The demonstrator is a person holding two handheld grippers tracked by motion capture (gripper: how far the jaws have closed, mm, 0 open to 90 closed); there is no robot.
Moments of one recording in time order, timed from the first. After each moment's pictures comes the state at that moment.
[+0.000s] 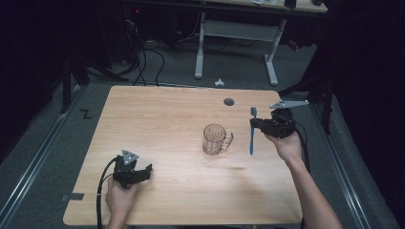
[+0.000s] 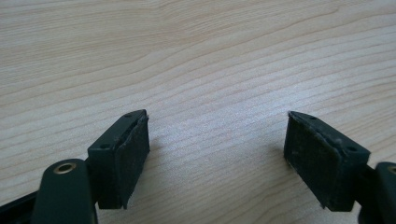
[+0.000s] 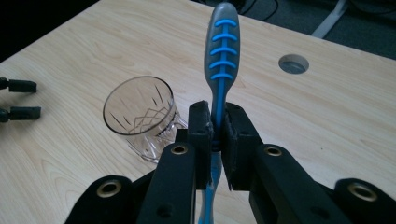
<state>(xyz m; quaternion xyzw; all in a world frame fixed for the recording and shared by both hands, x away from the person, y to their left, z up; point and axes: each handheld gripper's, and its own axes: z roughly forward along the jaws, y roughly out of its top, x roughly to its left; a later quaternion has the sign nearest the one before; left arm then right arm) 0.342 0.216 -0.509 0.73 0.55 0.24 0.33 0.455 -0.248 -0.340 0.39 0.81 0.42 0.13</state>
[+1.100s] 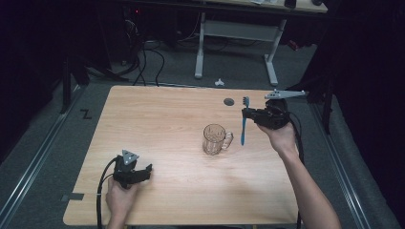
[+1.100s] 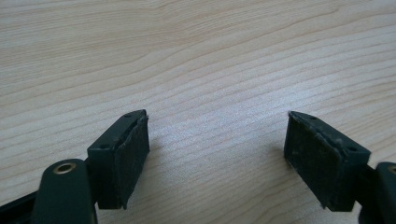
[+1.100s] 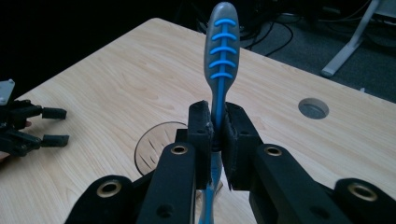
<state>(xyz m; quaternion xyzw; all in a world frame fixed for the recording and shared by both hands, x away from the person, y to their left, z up) 0.342 0.216 -0.509 0.73 0.55 0.24 0.33 0.462 -0.223 -0.314 0.36 0.80 0.46 0.13</state>
